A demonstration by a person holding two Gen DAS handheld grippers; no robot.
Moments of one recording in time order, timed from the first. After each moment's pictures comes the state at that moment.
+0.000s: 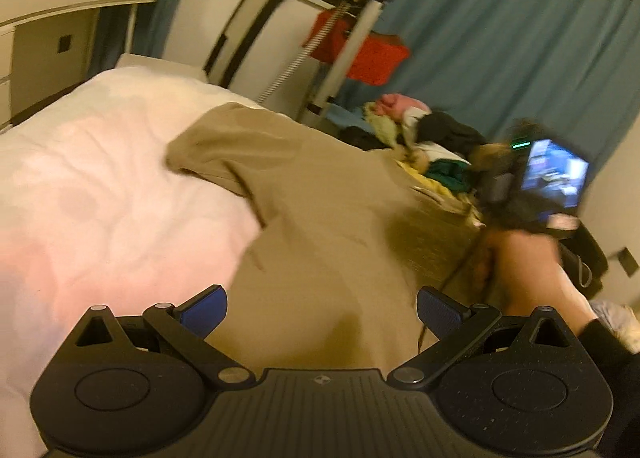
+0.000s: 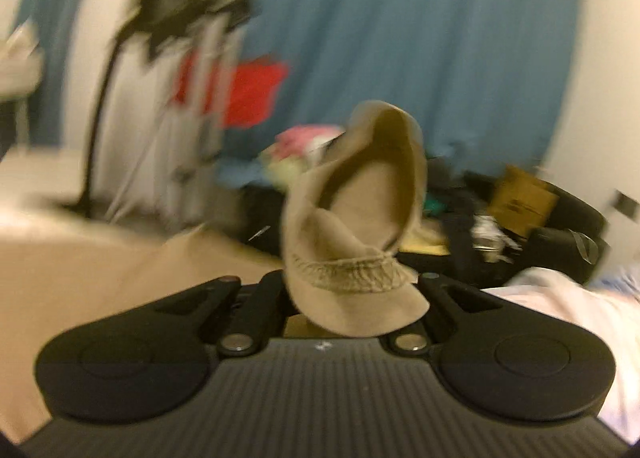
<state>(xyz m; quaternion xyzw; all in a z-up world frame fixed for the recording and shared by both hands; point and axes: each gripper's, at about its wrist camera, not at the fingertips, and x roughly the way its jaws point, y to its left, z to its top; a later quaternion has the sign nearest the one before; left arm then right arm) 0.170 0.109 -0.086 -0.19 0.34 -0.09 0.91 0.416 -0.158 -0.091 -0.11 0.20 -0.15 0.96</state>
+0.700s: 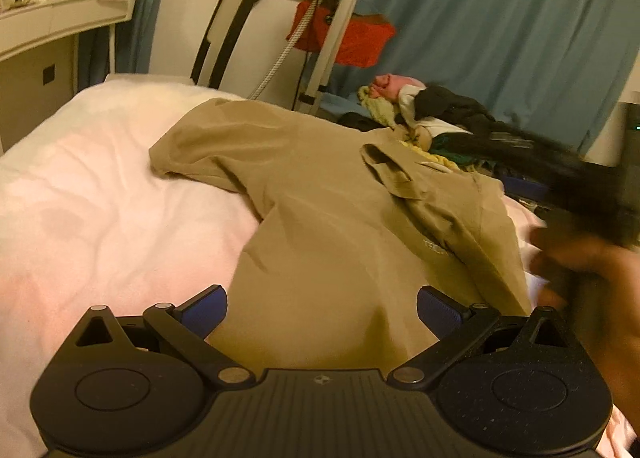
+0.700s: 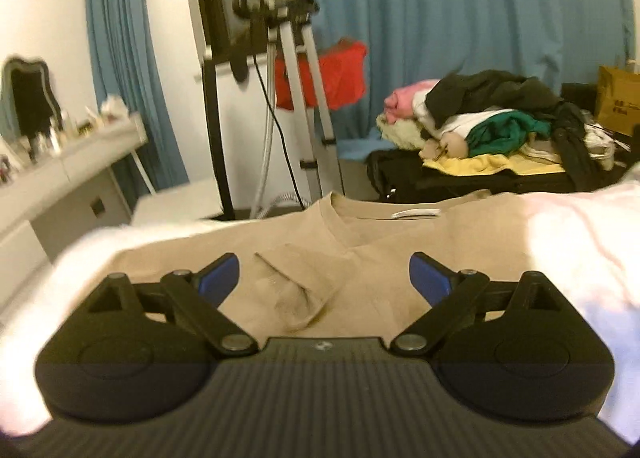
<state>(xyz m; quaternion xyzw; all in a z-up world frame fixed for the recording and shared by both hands) 0.172 0.084 -0.098 -0.12 0.35 -0.11 0.92 0.309 -0.178 -0.043 0.10 0.22 0.02 0.97</state>
